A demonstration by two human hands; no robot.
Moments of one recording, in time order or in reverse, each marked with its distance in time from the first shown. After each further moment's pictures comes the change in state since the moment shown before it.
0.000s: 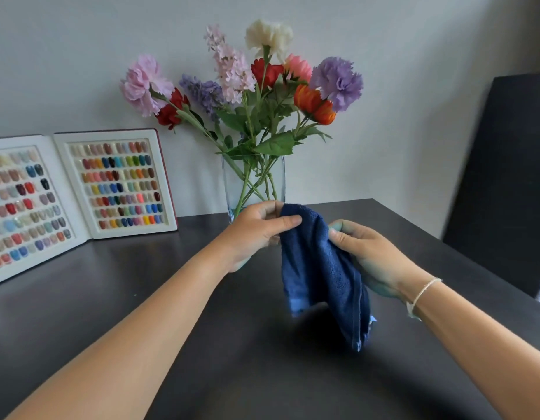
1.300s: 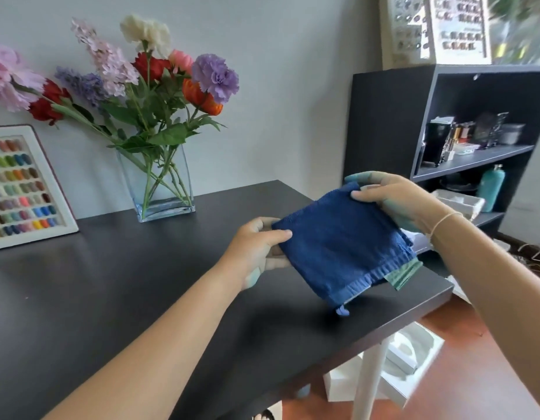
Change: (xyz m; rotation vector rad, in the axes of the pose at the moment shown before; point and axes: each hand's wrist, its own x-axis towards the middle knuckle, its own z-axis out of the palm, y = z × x) left_hand -0.034 -0.005 0.170 -0.312 -0.058 -0.234; right_hand -0.143 -0.080 -0.143 -0.318 0.489 -0.002
